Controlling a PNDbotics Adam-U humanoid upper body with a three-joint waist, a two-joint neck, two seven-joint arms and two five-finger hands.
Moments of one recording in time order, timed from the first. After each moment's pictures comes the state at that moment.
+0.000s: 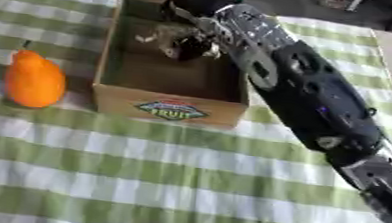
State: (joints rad) left arm -0.53 0.57 0.01 -1.98 -0.31 0.06 0.68; right arm -1.20 -0.46 0.45 -1.18 0.92 0.03 0.50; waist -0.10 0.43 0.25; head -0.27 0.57
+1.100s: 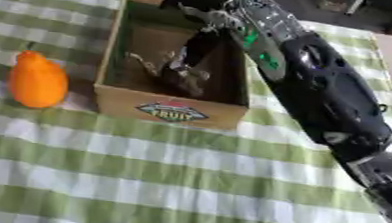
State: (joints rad) left arm -0.53 0.57 0.01 -1.98 -0.31 0.06 0.68; right arm -1.23 -0.47 0.40 -1.19 1.02 -0.03 0.61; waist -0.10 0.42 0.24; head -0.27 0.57
